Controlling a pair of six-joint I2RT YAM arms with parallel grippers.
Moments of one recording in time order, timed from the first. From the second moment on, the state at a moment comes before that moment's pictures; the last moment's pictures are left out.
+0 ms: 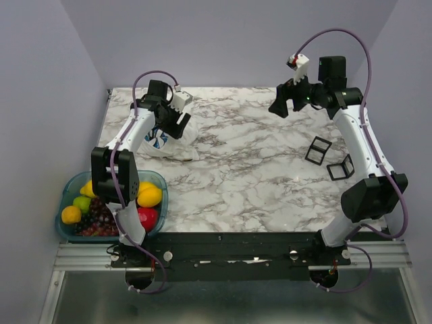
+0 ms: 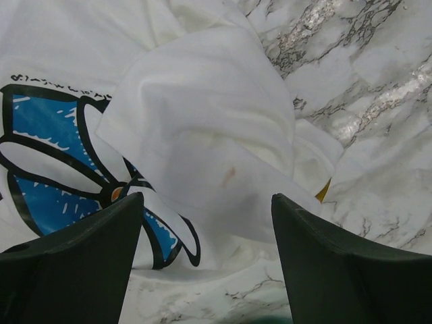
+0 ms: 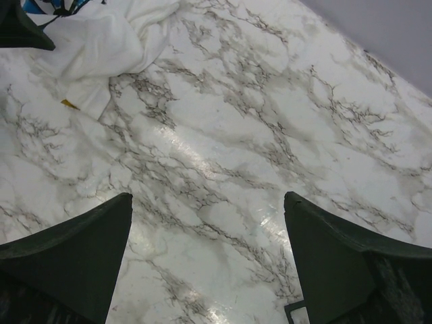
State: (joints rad) left arm -0.16 1.85 1.59 -0.71 0.23 0.42; right arm 0.13 1.66 1.78 -0.73 -0.58 -0.32
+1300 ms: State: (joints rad) left arm -0.10 2.05 1.77 -0.79 0.26 0.05; right arm 0.18 1.66 1.68 -0.75 -0.66 -0.33
